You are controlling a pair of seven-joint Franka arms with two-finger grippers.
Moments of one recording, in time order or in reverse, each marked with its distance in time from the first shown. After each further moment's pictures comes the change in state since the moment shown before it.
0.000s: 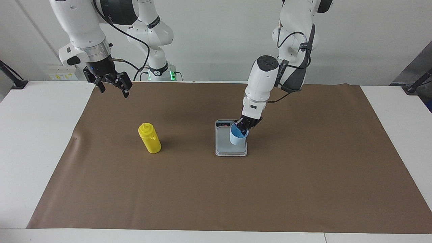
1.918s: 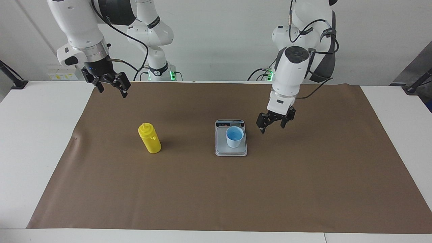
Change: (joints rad) left arm 0.156 -0.134 0.044 -0.004 0.058 -0.179 0.364; right arm -0.003 0.000 -0.006 0.000 0.000 0.000 0.000
